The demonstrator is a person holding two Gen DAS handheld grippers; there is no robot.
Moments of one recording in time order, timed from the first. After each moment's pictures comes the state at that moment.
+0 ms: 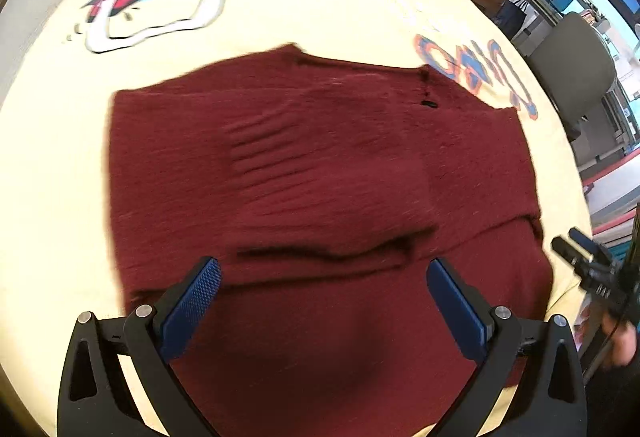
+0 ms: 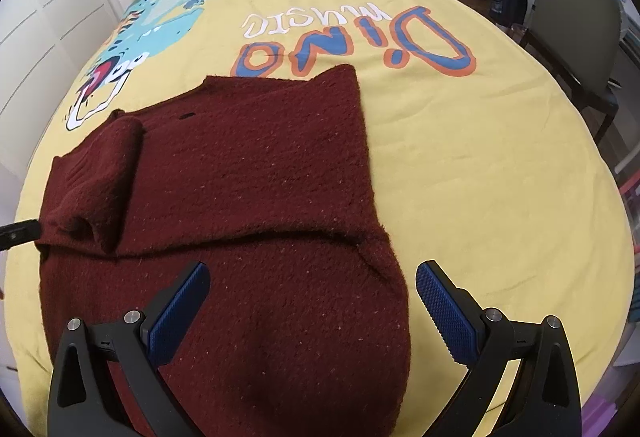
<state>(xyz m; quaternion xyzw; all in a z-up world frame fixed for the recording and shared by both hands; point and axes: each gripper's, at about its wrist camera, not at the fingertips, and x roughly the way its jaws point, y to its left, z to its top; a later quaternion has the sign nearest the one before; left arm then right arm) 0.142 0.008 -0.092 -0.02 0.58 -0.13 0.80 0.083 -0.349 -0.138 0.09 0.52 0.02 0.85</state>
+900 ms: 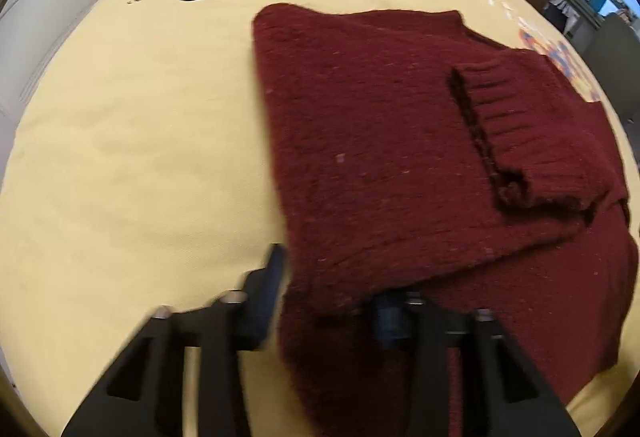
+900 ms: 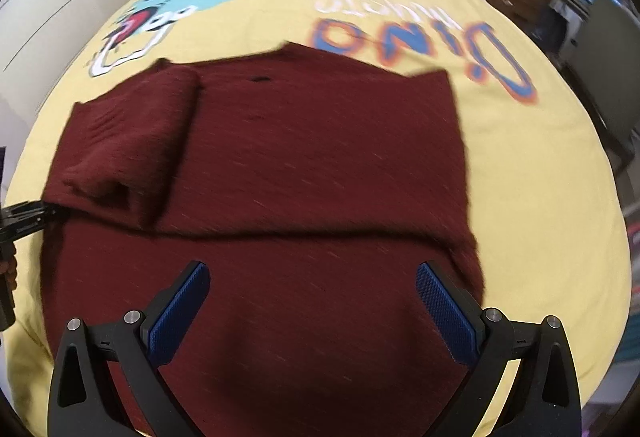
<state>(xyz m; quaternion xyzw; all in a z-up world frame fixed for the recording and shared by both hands) 0.137 0.084 -0.165 0.00 0.57 -0.08 0.82 0.105 -0.259 -0.136 0.01 0.54 0.07 0.84</state>
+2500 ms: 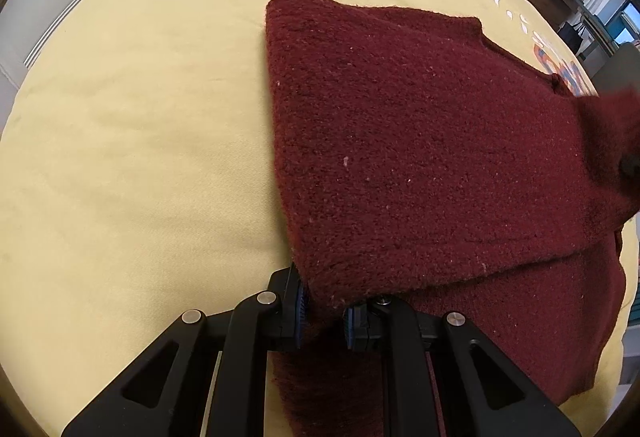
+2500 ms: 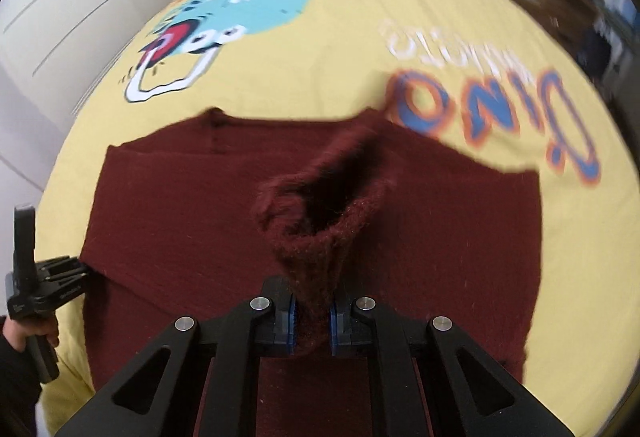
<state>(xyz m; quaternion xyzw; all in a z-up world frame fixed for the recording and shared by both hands) 0.142 0.094 -0.172 -0.04 0.59 -0.05 0.81 0.189 -0.221 -0.121 0.05 0.54 0.13 0.83</state>
